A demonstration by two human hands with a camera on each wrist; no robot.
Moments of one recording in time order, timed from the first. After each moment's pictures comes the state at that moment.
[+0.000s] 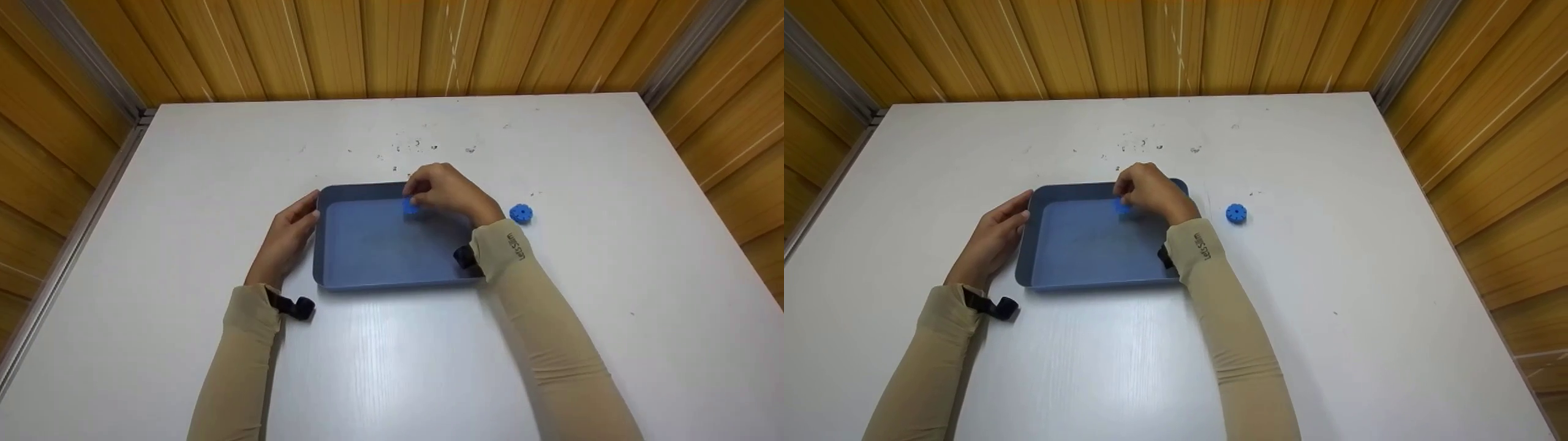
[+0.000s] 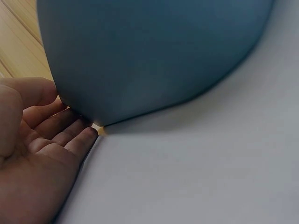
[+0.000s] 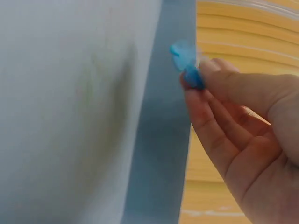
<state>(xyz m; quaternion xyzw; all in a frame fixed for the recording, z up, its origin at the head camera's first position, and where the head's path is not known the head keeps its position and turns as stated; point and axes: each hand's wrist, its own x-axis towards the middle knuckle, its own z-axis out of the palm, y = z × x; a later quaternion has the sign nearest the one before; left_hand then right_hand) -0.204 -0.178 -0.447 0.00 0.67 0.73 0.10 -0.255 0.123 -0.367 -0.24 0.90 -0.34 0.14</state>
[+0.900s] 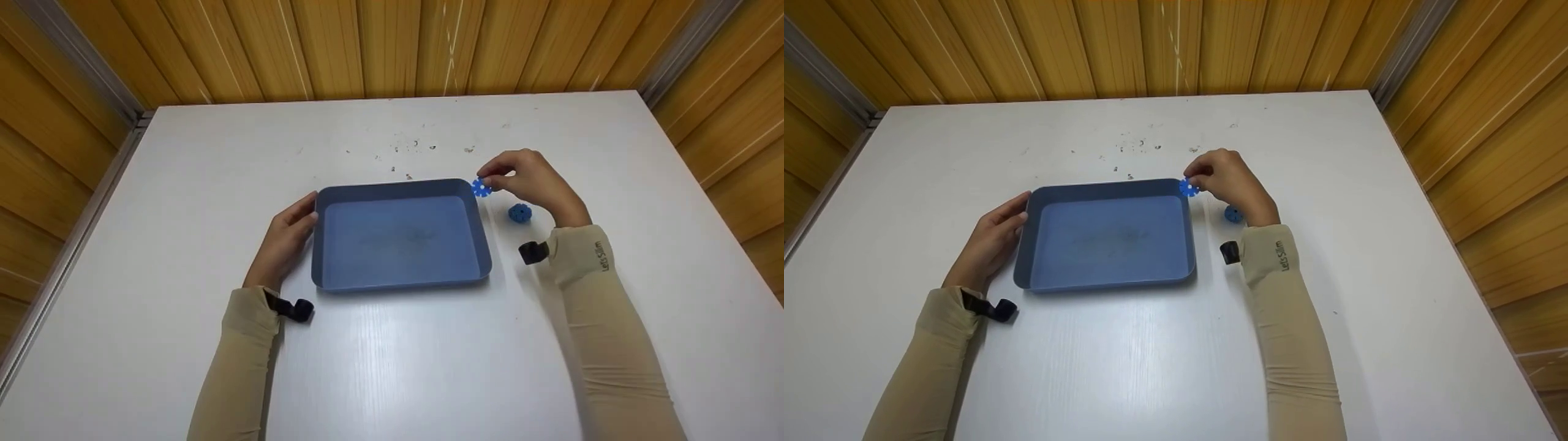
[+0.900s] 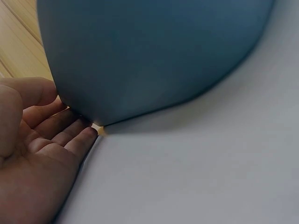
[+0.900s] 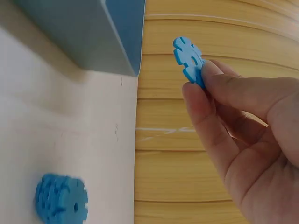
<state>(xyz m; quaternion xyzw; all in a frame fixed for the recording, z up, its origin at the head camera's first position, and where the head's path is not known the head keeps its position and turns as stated) -0.202 -0.177 -0.445 0.00 0.67 0.73 0.09 -0.240 0.231 -0.348 -0.15 0.93 -0.34 0.06</state>
